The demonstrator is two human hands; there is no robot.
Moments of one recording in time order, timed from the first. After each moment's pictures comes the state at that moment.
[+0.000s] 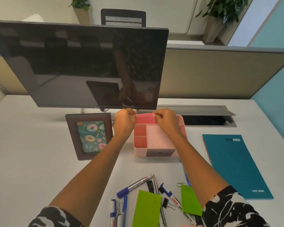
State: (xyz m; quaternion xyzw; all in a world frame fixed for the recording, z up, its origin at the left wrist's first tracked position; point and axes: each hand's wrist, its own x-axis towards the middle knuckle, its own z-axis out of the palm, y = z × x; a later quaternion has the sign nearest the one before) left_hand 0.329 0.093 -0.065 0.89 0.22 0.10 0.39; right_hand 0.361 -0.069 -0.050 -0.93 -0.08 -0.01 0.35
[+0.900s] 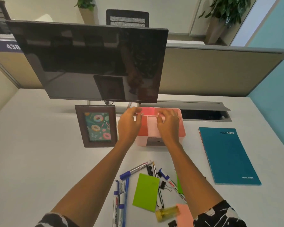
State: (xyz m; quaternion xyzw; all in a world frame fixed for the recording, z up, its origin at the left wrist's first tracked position) left_hand 0.256 0.067 -0.046 0.87 0.12 0.22 0.42; right_hand 0.288 -0.070 -0.048 -0.91 -0.01 -0.11 0.39
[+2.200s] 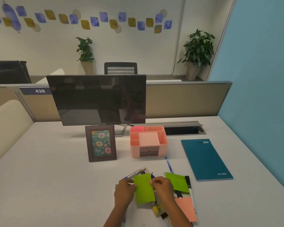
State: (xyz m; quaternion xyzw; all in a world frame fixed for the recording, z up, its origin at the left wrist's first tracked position) left_hand 0.055 0.026 -0.092 0.85 0.27 -0.07 0.44; right_hand 0.077 -0.122 -0.073 -0.81 0.15 0.11 0.55
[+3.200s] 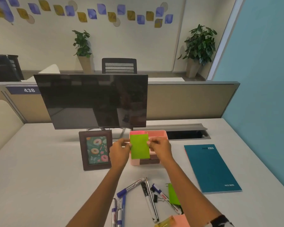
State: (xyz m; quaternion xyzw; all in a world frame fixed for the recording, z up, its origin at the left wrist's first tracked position) left_hand 0.197 0.065 -0.017 0.83 0.21 0.13 0.49; right_hand 0.232 -0.095 0.002 -0.79 0.04 0.04 0.61
